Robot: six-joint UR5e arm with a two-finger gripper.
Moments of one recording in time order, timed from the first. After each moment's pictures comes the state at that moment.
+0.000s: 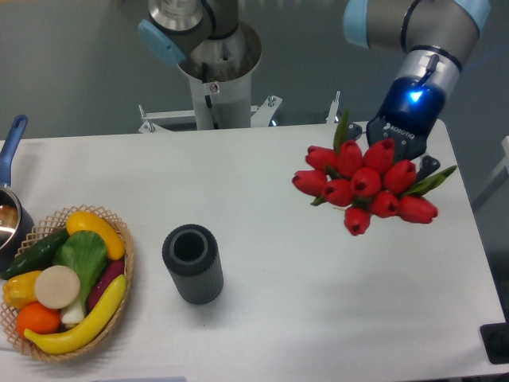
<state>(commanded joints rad) 2.86 -1.83 -1.65 -0.84 0.37 1.18</state>
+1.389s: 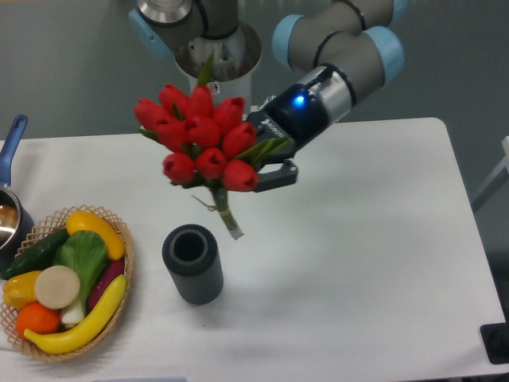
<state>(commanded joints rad) 2.63 -1.76 -1.80 -0.82 0.04 1.21</state>
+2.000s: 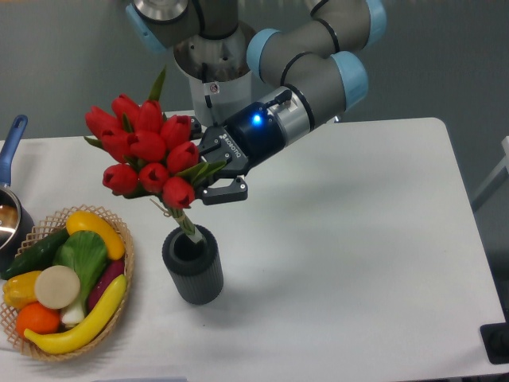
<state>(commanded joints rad) 2.59 -1.80 -1.82 -0.82 0.04 1.22</state>
